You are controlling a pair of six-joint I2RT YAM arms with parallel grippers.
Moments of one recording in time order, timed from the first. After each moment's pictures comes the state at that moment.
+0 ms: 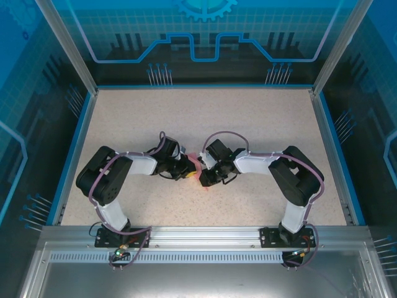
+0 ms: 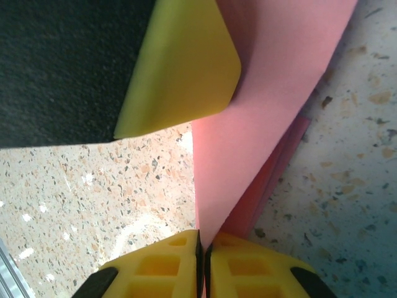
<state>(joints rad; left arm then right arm) -0.44 1.76 0.73 0.07 0.63 -1.00 0.73 1.80 0.96 -0.33 -0.44 0.30</state>
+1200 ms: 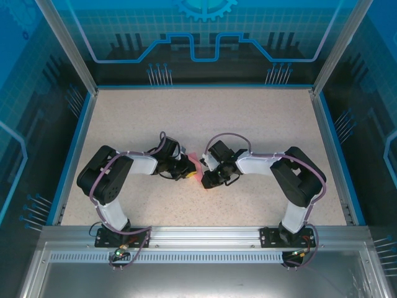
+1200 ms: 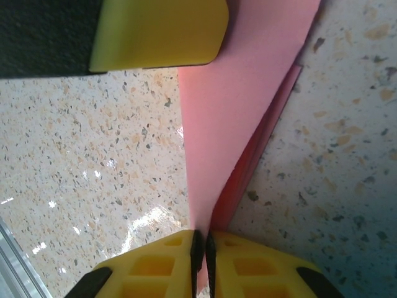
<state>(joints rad) -0.44 1.77 0.73 0.06 0.62 -1.00 0.72 1.78 0.93 -0.36 -0.47 0.32</state>
